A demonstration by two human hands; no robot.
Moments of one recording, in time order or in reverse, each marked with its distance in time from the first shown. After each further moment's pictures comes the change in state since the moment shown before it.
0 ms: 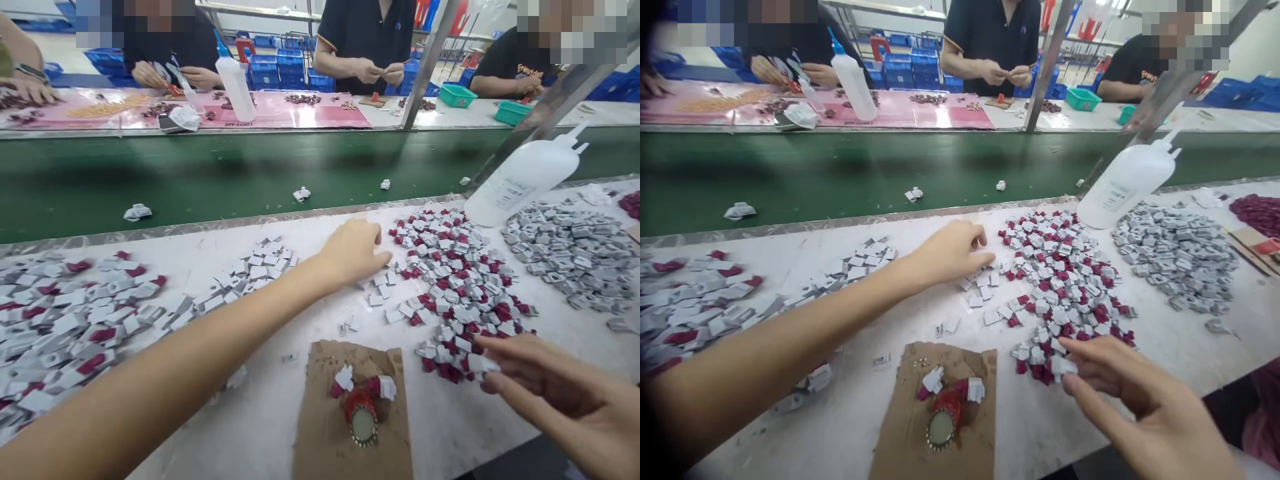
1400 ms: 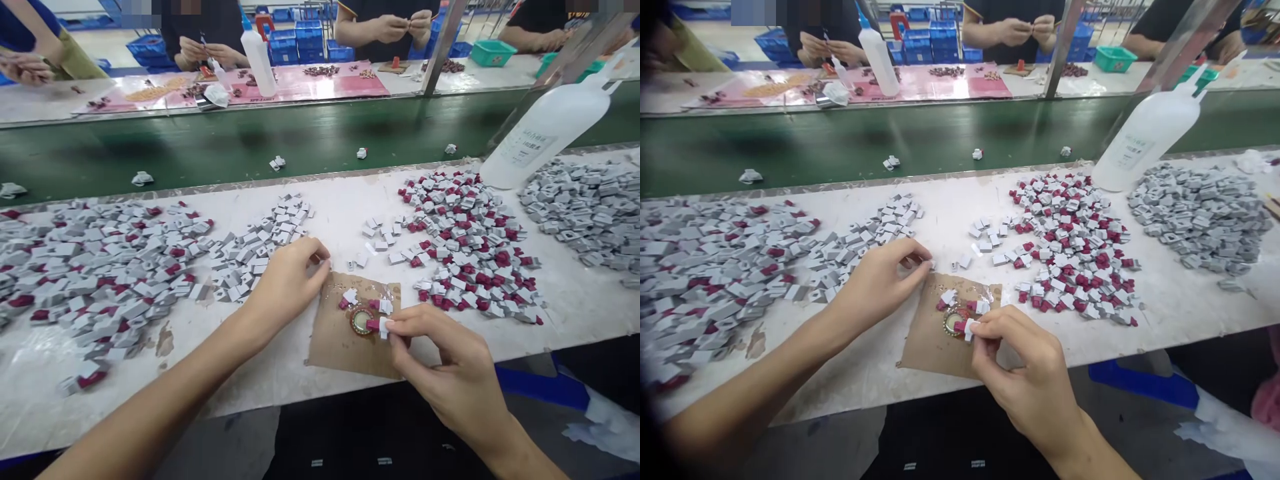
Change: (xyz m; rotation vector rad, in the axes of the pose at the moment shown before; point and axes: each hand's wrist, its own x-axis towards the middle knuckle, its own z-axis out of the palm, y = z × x) left_hand -0.177 -0.008 0.035 -0.128 0.308 -0.202; right_hand -0.047 -0.064 0.083 0.396 -0.148 -0.363
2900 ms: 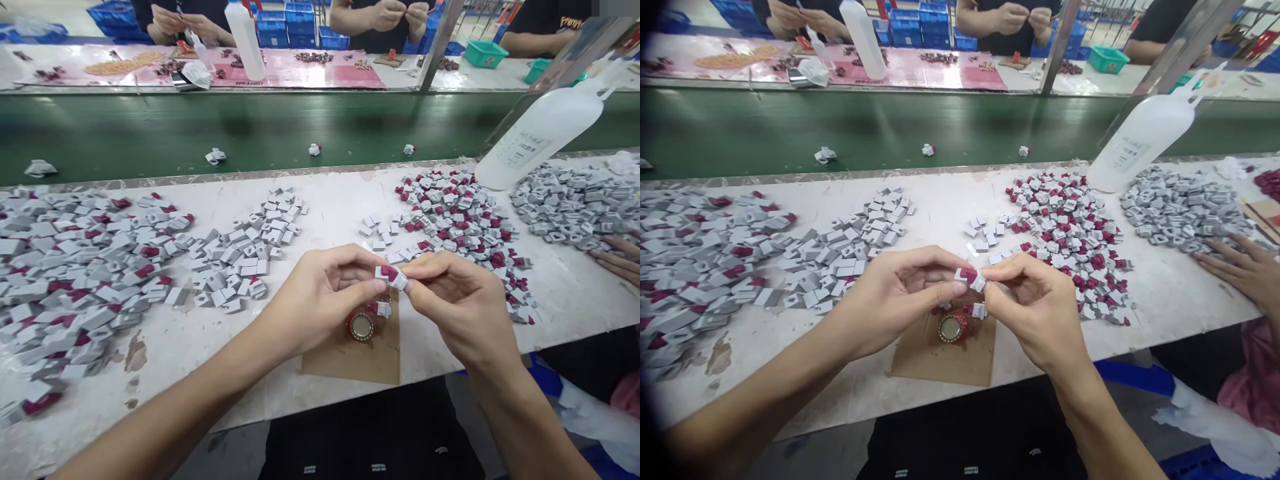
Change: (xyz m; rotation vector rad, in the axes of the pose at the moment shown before) left_hand -0.004 0.049 0.009 -1.008 -0.283 -0.078; right_hand 0.058 0.009 -0.010 0.330 0.139 0.242
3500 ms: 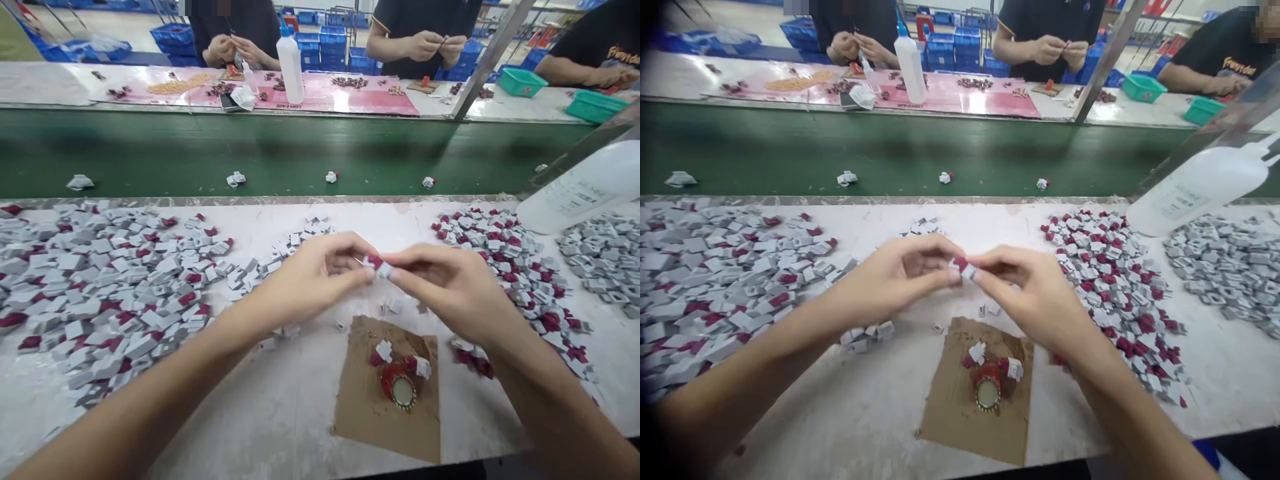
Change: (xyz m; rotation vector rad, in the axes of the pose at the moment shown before) left_hand 0.030 0.031 -0.093 0.287 0.047 0.022; right_hand 0.101 -0.014 0.042 -0.325 -0.444 -0.040
